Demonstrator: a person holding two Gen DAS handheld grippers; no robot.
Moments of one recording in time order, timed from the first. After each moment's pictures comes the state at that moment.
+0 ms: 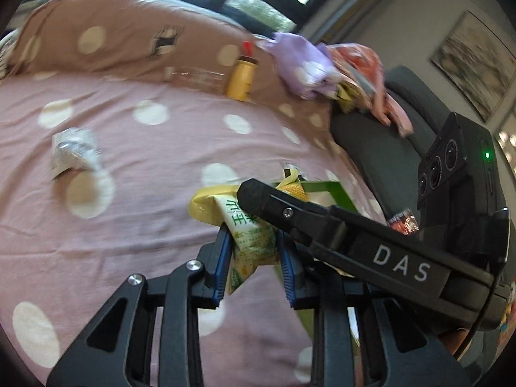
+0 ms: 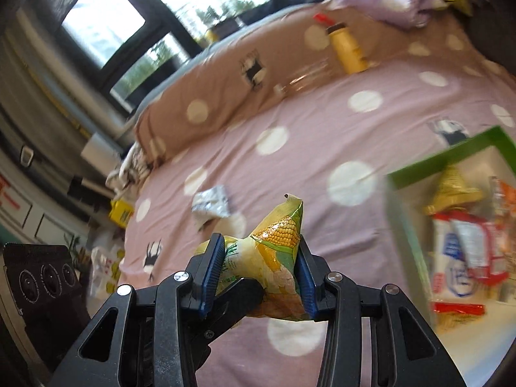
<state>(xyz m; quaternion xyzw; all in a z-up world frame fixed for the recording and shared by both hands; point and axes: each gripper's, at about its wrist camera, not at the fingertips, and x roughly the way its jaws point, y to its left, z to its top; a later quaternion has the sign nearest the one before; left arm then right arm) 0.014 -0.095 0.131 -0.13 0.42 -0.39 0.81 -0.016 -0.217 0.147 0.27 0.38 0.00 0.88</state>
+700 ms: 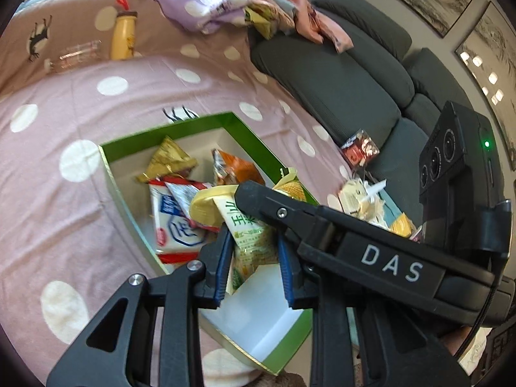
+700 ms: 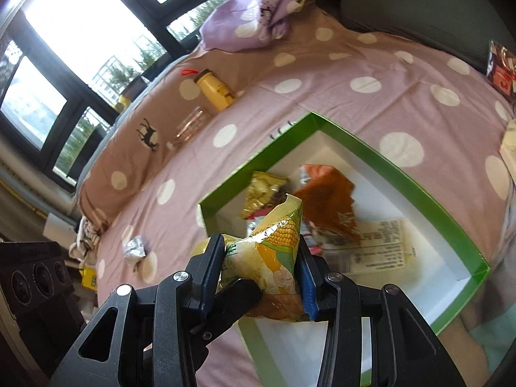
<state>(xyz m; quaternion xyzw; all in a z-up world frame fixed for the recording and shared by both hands) -0.040 -0.242 0.128 -0.02 0.47 -0.51 0.72 -0.119 -0.339 0.138 0.35 0.37 -0.15 0.85</state>
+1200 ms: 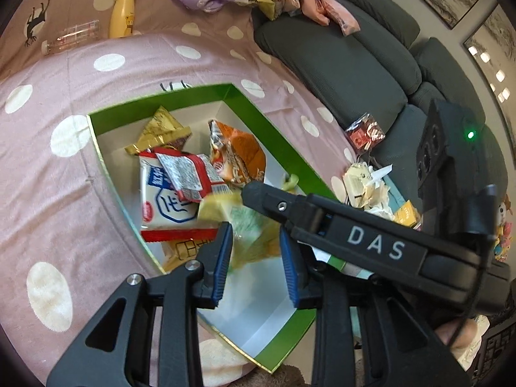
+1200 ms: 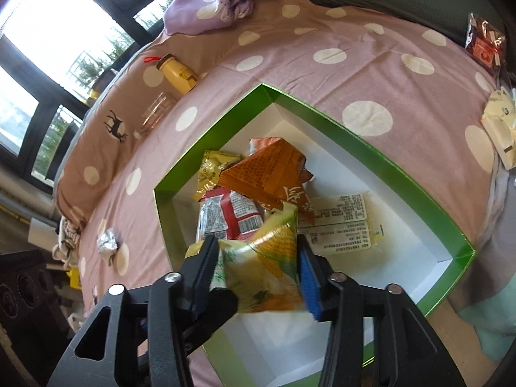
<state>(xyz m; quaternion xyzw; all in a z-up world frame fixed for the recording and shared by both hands) -0.051 -0.243 0.113 -0.01 0.49 -0.50 0.71 -0.131 -0.353 0.116 0.37 0.40 -0.19 0.82</state>
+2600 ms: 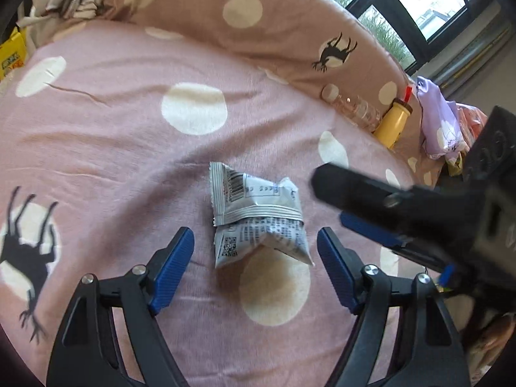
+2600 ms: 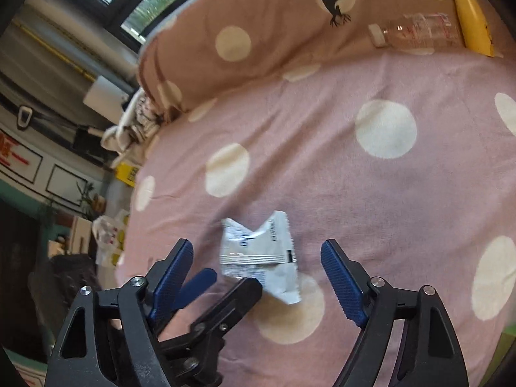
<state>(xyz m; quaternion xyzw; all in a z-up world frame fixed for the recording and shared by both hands) 0.177 0.026 0.036 -0.19 0.49 -0.17 0.84 0.195 -0.122 0.058 0.22 0.52 0.15 0.81</state>
